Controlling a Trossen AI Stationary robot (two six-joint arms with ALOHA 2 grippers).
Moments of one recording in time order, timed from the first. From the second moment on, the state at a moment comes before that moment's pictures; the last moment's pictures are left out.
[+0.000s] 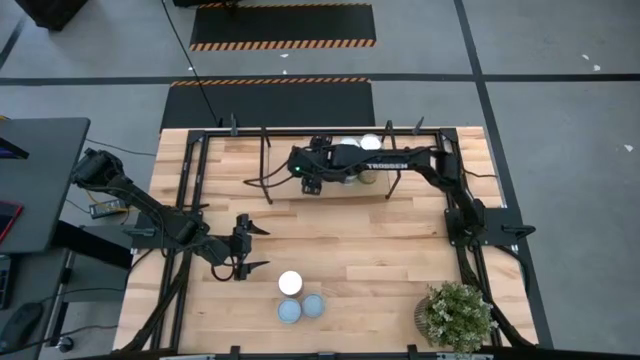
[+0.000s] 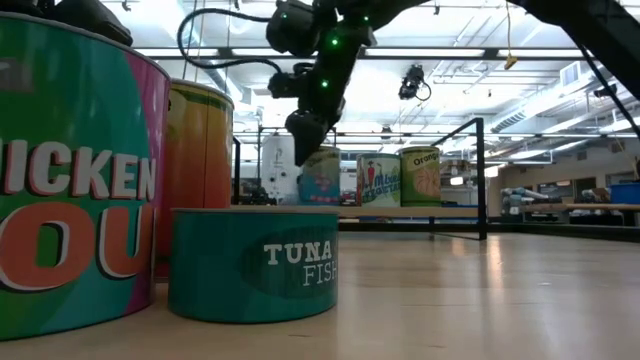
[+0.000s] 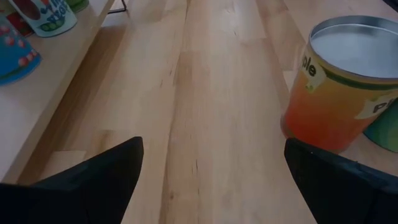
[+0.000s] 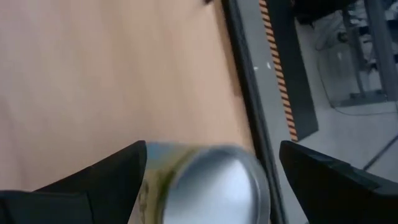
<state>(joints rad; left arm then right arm) -0.57 1.09 0.30 0.18 -0.57 -0.25 -0.17 2.14 1.89 -0.79 0.56 -0.16</state>
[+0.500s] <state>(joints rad) -0.57 1.09 0.30 0.18 -0.57 -0.26 -0.23 2.13 1.89 -0.87 0.56 -0.20</state>
